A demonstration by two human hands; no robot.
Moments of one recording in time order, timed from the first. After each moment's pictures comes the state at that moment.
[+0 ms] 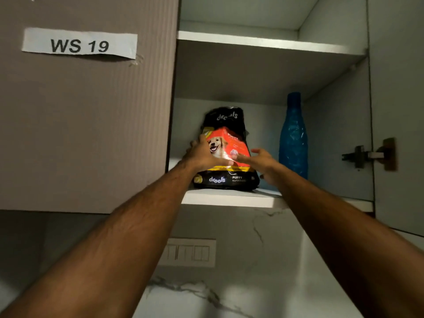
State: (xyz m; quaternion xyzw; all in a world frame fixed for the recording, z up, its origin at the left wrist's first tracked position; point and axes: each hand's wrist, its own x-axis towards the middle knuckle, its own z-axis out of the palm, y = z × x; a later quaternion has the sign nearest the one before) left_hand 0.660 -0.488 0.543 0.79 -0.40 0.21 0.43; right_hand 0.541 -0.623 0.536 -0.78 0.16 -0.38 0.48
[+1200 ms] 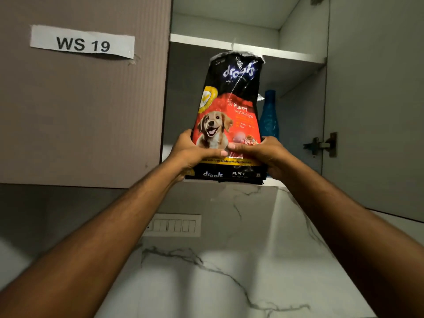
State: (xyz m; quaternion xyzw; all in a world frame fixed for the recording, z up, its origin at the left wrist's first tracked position) left_hand 0.548 -0.402 0.503 0.61 -0.45 0.03 0.65; right_hand 0.408 -0.546 0.519 -0.75 0.10 -0.39 0.53
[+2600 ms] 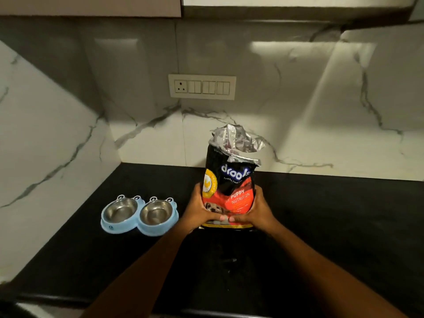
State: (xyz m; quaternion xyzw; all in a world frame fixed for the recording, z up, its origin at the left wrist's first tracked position) left_hand 0.507 -0.335 0.020 0.74 -0.29 -0.18 0.59; right_hand 0.386 -0.516 0.023 -0.81 0.18 -0.16 0.54
